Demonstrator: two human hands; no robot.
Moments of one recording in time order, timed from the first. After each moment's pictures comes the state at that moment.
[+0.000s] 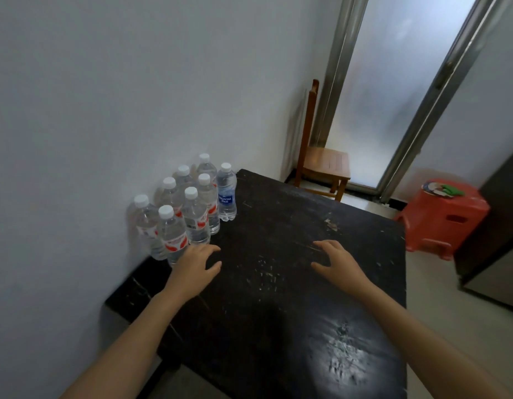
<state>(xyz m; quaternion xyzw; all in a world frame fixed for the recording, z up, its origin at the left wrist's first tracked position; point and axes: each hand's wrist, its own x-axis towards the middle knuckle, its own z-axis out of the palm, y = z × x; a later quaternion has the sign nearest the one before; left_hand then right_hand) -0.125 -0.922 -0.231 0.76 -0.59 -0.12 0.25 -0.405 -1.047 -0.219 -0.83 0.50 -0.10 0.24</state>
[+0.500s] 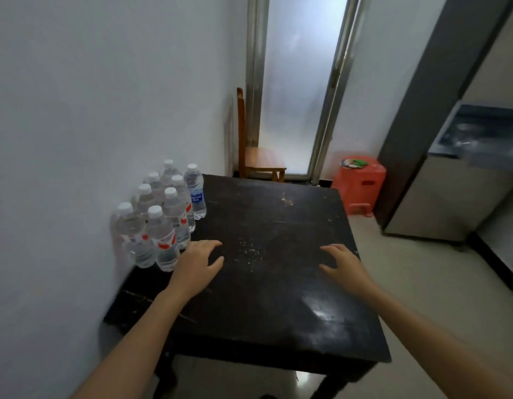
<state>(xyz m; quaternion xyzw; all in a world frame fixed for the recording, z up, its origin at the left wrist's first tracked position) -0.109 -0.860 -0.214 0.64 -0.70 -0.12 0.28 -0.425 -0.885 -0.213 -0.73 0.64 -0.14 0.17</state>
